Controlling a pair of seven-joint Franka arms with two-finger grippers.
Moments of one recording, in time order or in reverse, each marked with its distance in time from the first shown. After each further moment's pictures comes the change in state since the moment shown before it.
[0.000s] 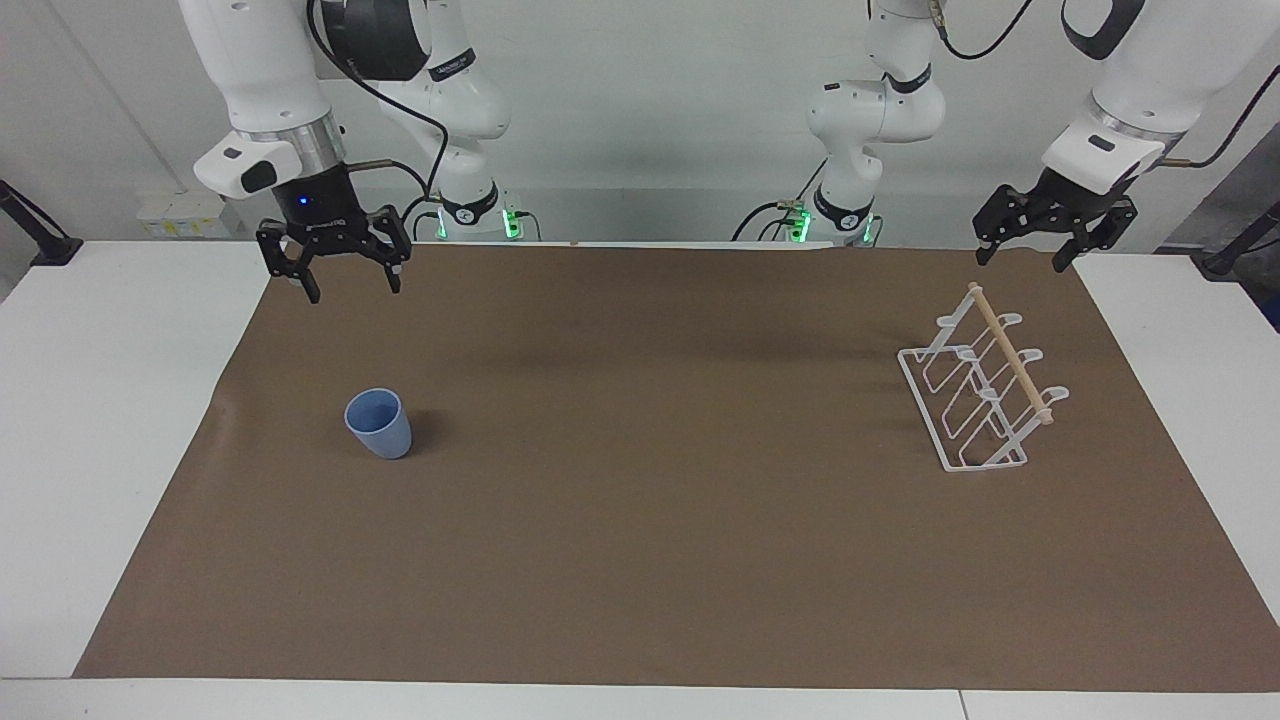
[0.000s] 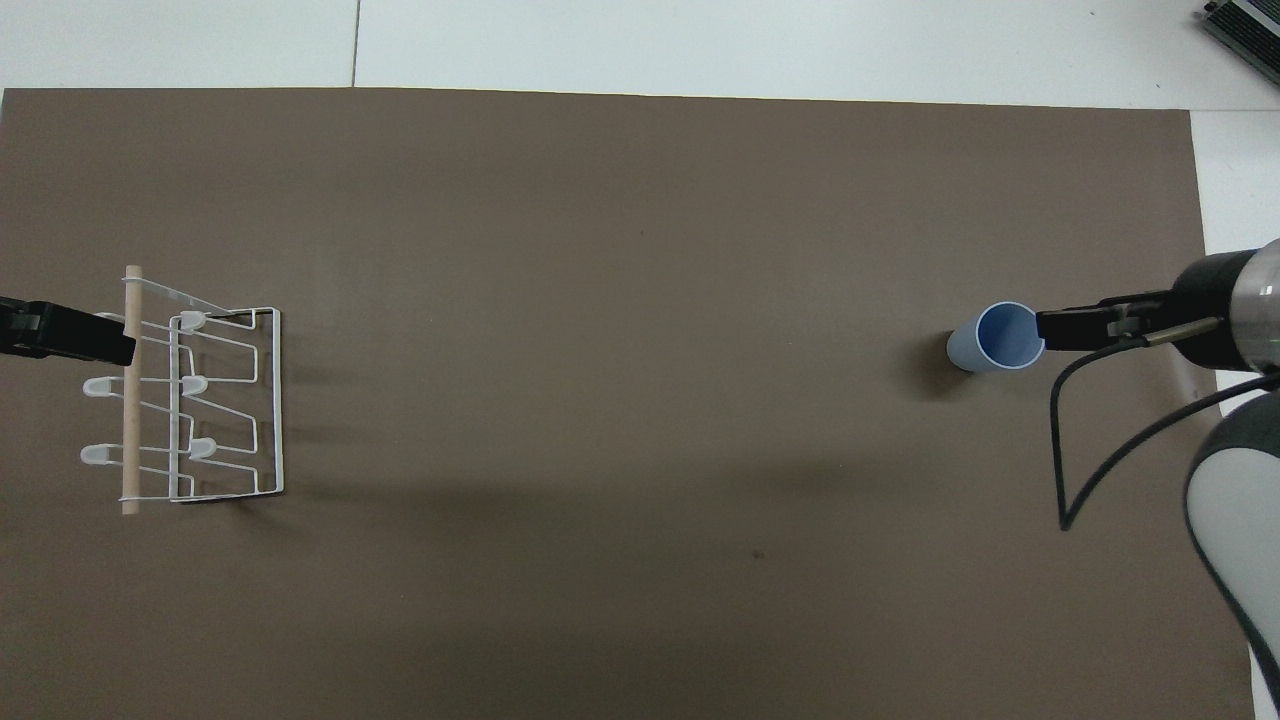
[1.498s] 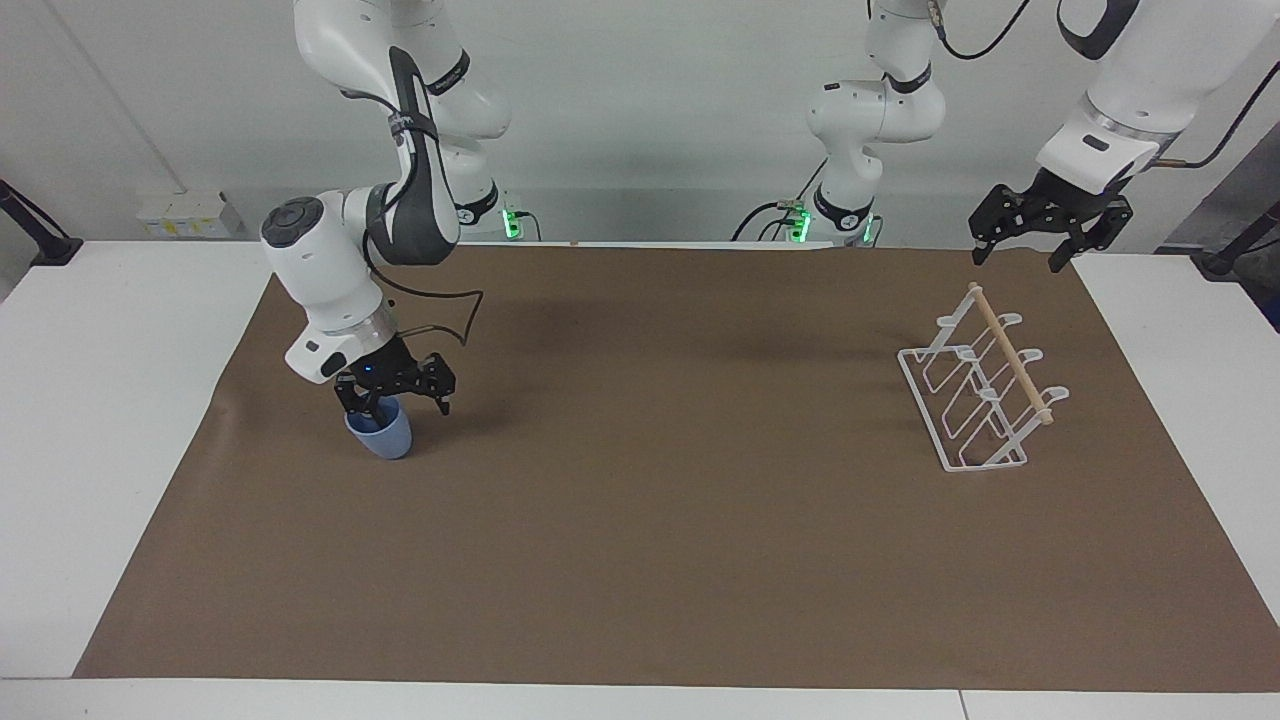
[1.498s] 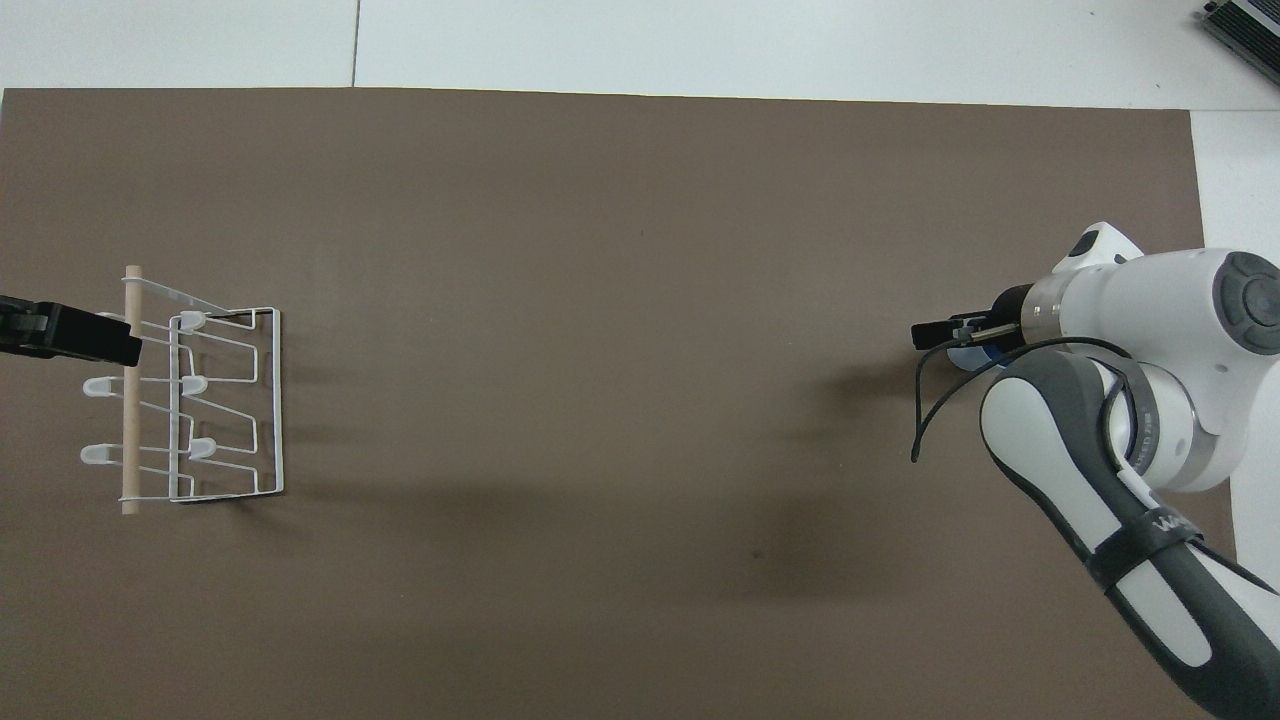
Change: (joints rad) left arm -0.002 0.000 -0.007 0.000 0.000 0.000 0.000; right arm 0.005 0.281 -0.003 -0.218 0.040 0.421 -0.054
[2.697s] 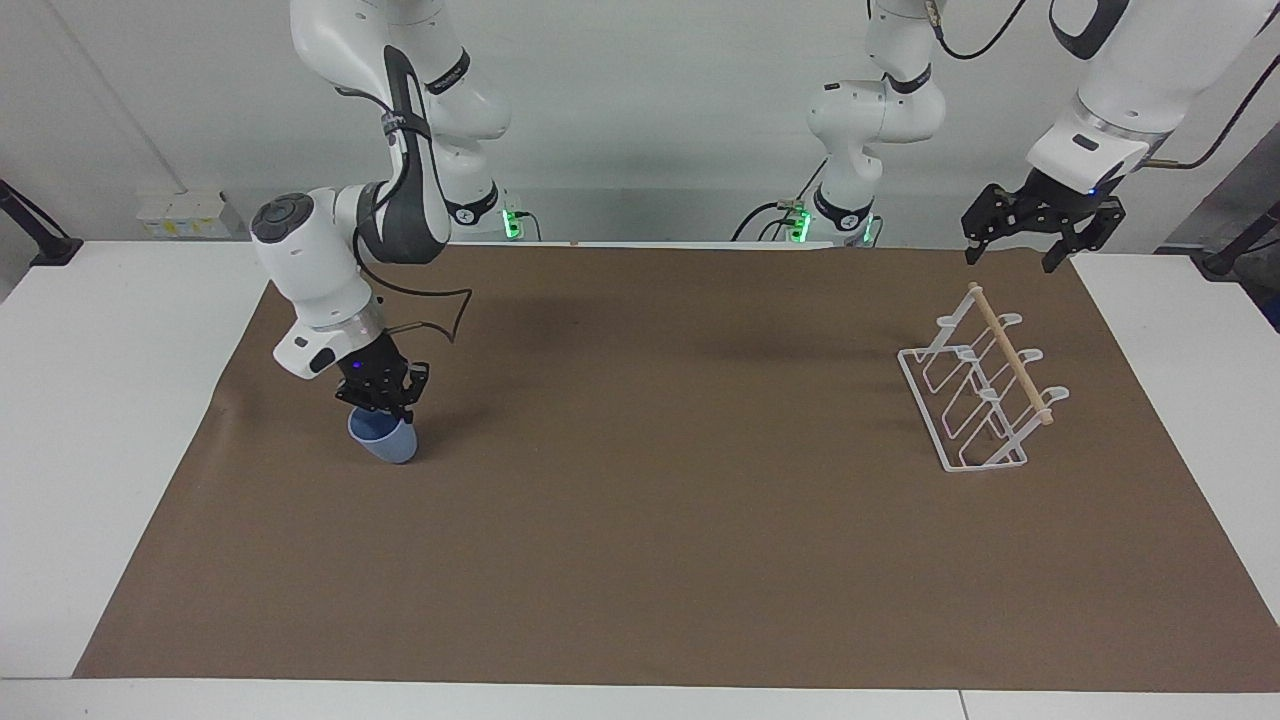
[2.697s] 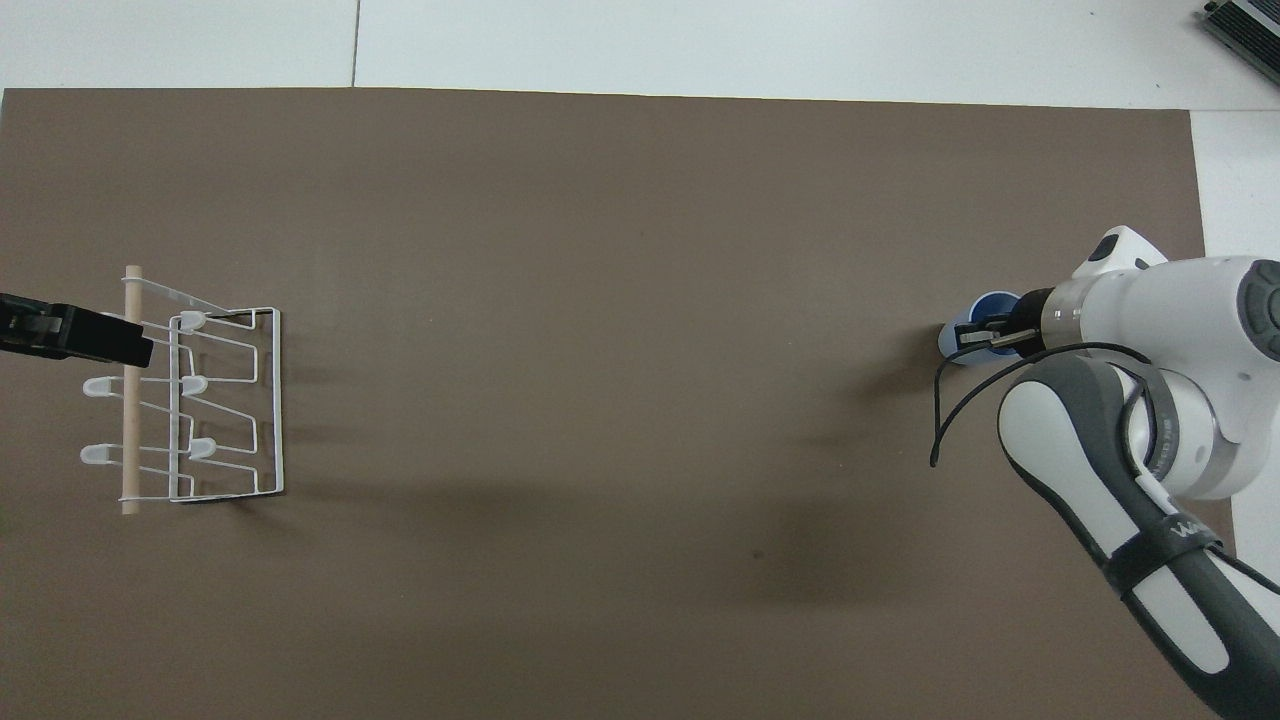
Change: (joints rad) left arm -0.002 0.000 -0.014 0.000 0.000 0.000 0.000; right arm -0.017 -0.018 -0.012 -0.011 -0.010 0.007 -0.038
